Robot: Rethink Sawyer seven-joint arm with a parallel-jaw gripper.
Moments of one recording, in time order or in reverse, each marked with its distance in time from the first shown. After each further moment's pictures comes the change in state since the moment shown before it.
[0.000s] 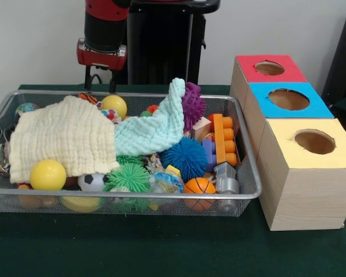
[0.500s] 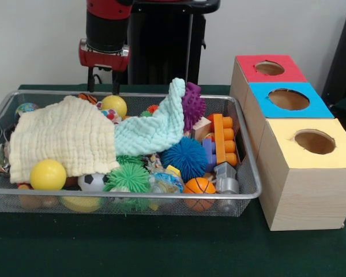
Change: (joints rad) arm -0.016 -0.034 0.060 -0.016 0.001 0.040 0.000
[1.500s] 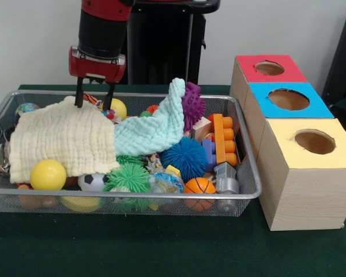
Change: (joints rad) arm 0.053 -0.013 0.018 -0.135 -0.041 0.000 0.000
